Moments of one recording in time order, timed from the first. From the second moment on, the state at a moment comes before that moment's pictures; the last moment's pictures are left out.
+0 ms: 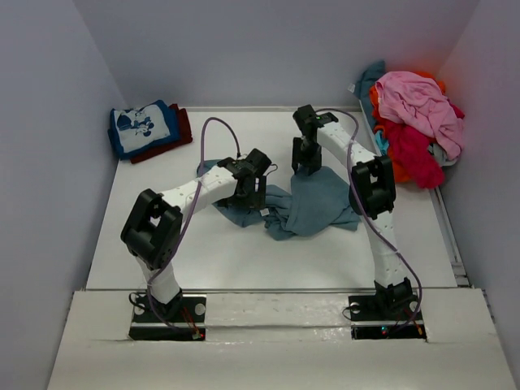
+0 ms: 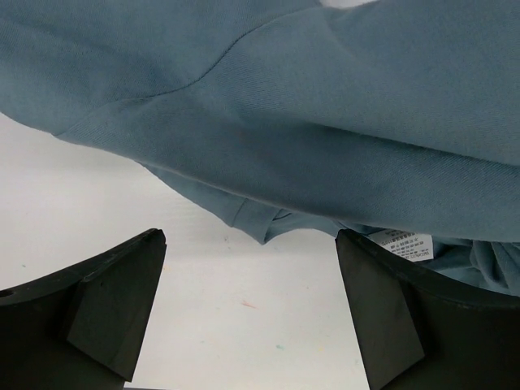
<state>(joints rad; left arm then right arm) -0.69 1.75 1.31 -0.82 -0.28 -0.58 0.39 2.40 2.18 -1.08 0.04 0.48</state>
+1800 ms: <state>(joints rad) -0.94 1.76 1.20 -0.79 -0.17 -0.35 0.39 2.41 2.15 -1.09 0.08 0.48</state>
